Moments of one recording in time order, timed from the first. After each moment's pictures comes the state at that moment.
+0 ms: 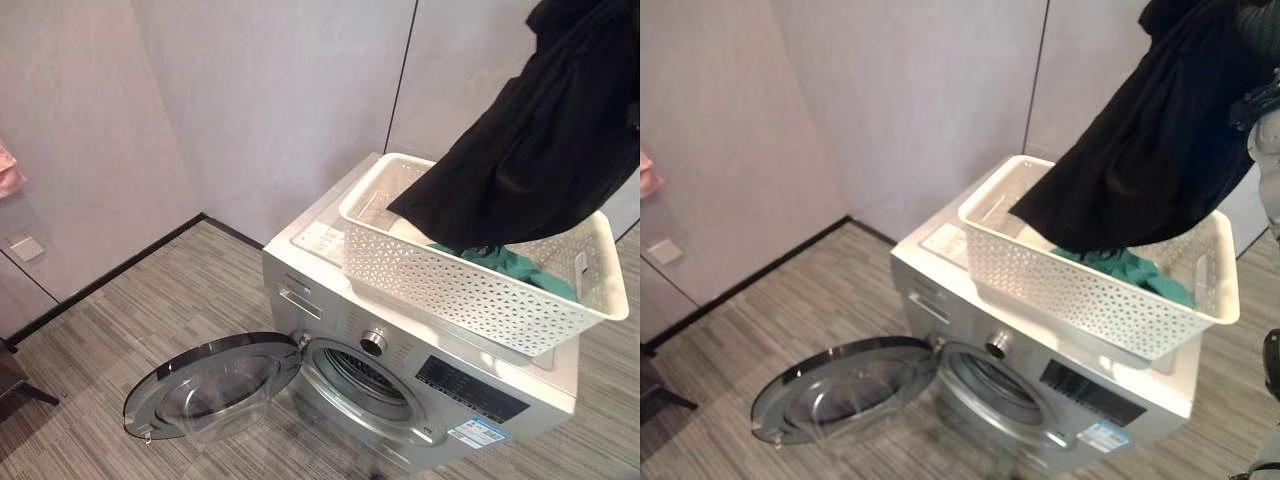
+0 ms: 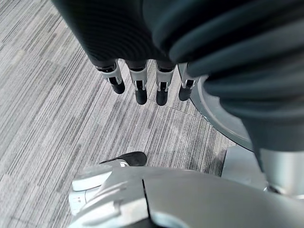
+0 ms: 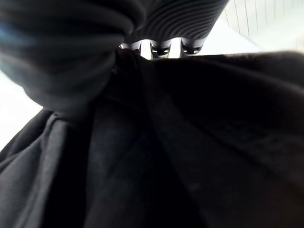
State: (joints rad) left arm 0.04 0.19 -0.18 1.33 0.05 -0.04 0.14; right arm -1.21 -1.15 0.45 0.63 -0.29 0.04 -0.35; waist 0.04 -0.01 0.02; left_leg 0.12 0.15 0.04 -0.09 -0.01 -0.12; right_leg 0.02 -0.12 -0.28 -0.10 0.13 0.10
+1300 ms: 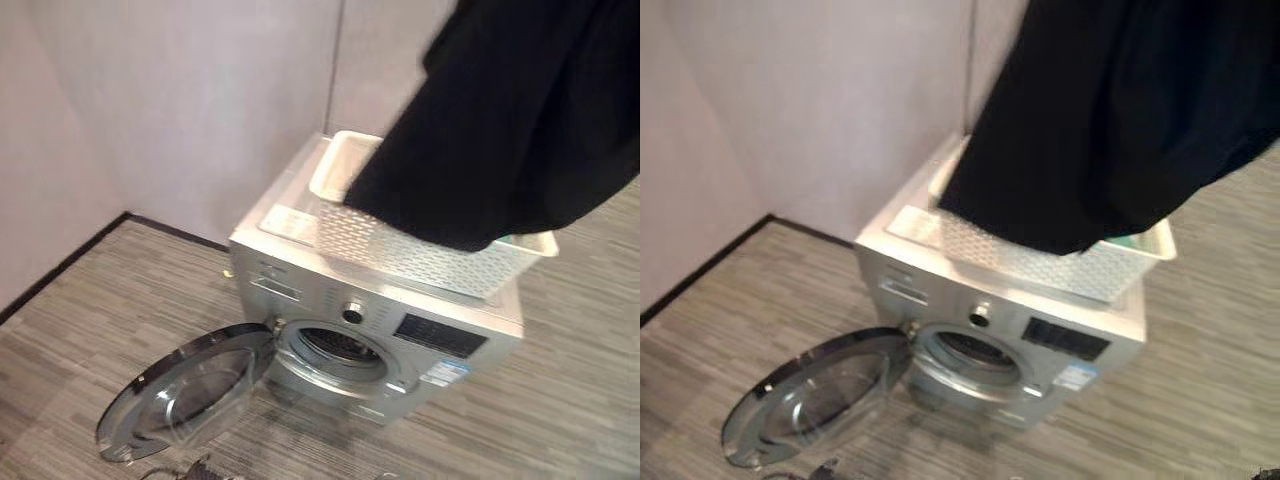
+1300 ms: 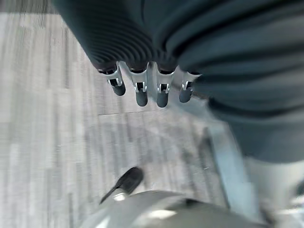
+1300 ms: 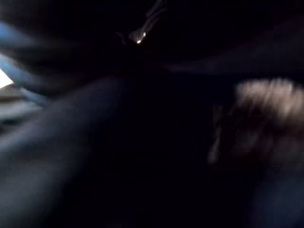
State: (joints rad) left arm 0.03 0.31 -0.25 1.28 0.08 -0.04 0.16; right arm -1.42 -1.23 0.42 0.10 -0.33 -0.01 -0.47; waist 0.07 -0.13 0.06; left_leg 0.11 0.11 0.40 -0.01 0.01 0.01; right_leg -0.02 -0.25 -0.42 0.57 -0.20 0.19
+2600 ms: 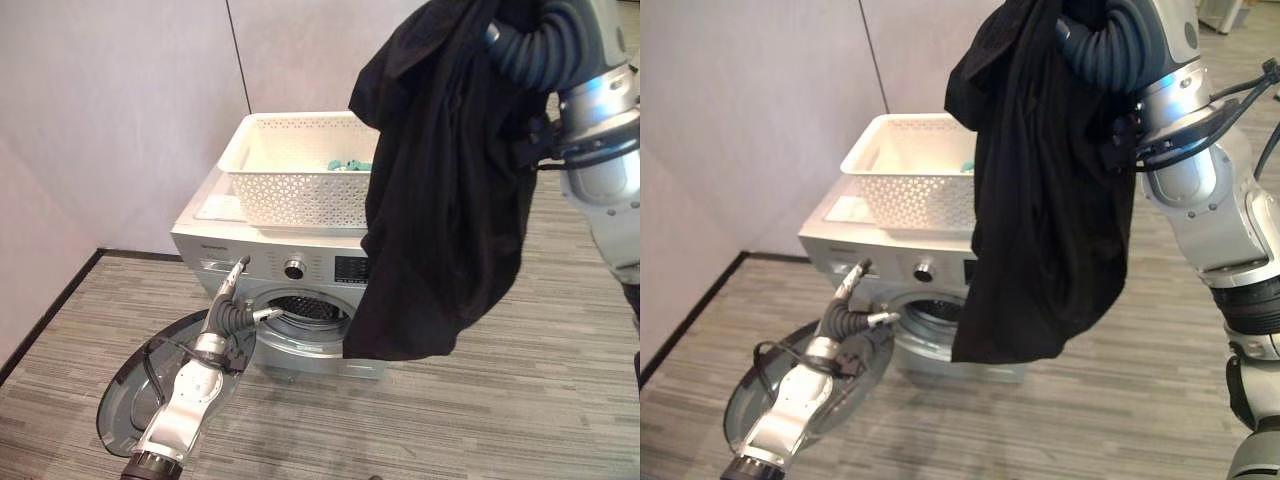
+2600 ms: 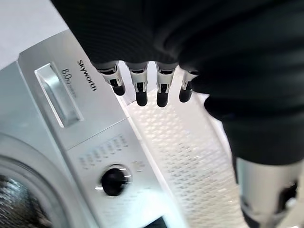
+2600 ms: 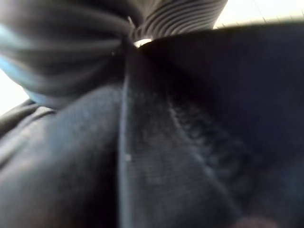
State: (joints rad) left arm -0.01 0.38 -0.18 0.00 0.00 -0.16 0.13; right arm -0.91 -0.99 0.29 -0.15 -0.17 -0.11 -0.21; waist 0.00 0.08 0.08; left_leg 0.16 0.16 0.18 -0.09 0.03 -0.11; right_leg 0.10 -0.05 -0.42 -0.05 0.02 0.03
